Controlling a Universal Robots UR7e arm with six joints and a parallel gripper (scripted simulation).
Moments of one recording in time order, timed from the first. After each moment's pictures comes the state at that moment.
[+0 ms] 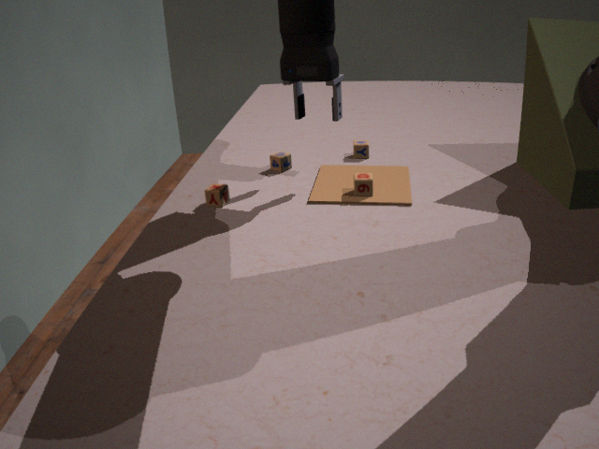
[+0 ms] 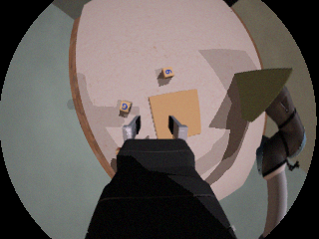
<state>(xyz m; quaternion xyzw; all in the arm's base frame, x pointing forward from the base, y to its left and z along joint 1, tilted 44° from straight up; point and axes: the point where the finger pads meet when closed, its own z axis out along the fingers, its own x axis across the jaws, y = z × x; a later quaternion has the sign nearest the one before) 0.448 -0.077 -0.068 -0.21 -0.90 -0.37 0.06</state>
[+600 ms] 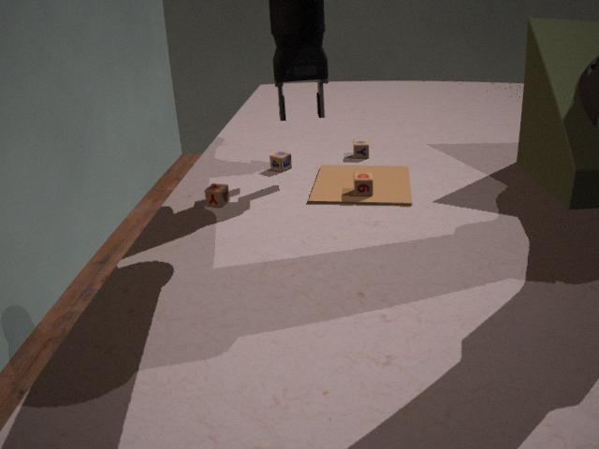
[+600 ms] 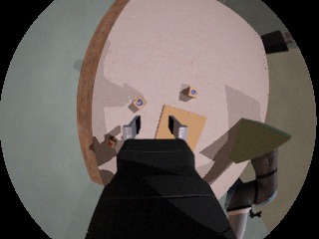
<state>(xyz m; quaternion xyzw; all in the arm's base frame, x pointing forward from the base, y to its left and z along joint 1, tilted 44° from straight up) 0.471 -0.092 -0.084 0.00 -0.93 -0.38 -0.03</state>
